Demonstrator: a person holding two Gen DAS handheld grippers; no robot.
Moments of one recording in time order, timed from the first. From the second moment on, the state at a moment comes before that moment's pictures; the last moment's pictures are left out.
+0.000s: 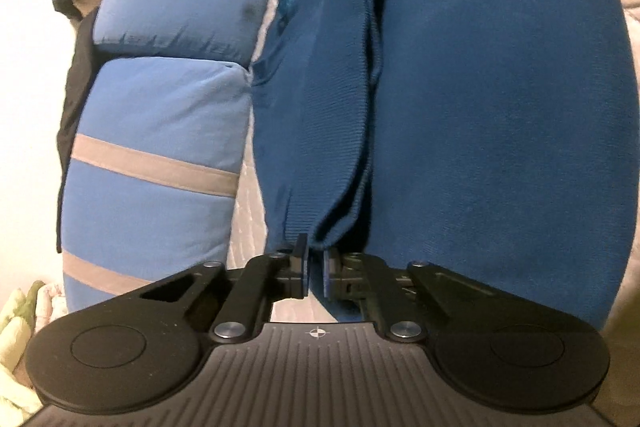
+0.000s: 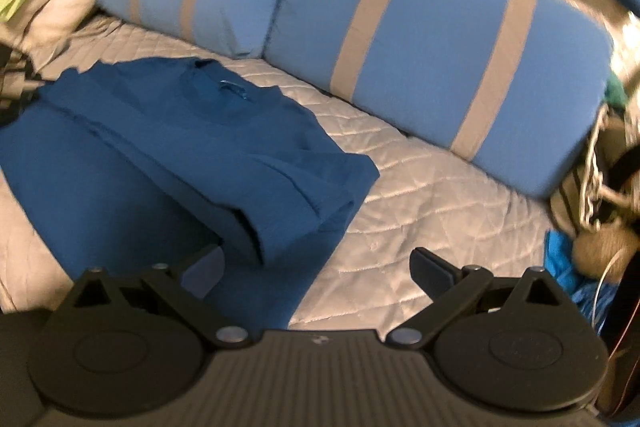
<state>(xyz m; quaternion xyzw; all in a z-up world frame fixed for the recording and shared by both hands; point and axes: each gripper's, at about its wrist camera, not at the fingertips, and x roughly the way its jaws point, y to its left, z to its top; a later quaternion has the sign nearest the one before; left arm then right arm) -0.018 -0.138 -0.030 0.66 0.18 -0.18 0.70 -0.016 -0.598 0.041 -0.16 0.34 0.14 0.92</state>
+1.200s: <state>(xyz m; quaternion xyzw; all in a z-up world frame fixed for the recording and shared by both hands) -0.007 -0.139 0.034 0.47 0.18 -0.18 0.84 -0.011 -0.534 -0.018 -0.44 0.27 0.18 0.84</state>
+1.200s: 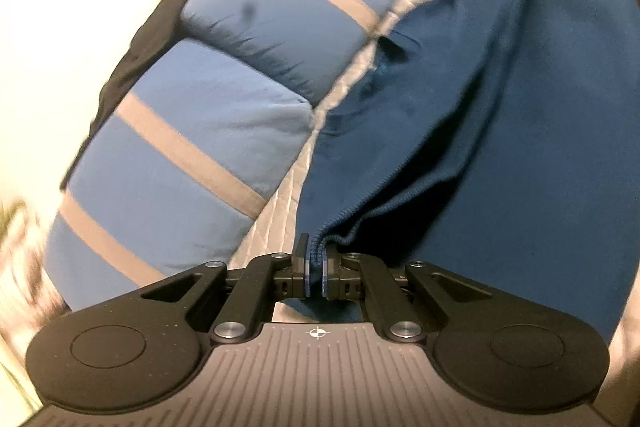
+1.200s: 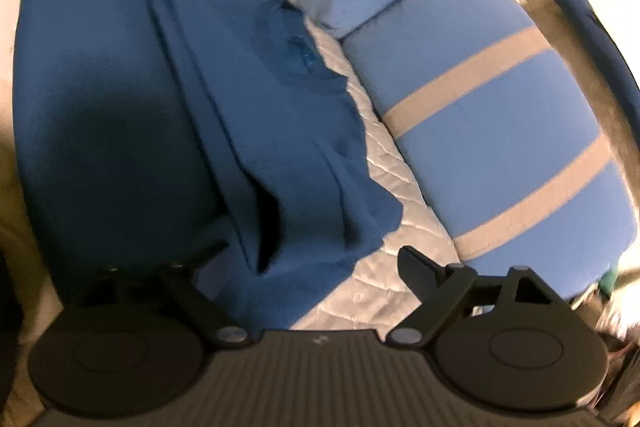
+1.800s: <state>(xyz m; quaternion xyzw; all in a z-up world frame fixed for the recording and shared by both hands) 0.013 -0.135 0.060 0.37 0.21 -0.17 0.89 -0.019 -0.513 -0.045 -0.57 0.20 0.17 0.78</state>
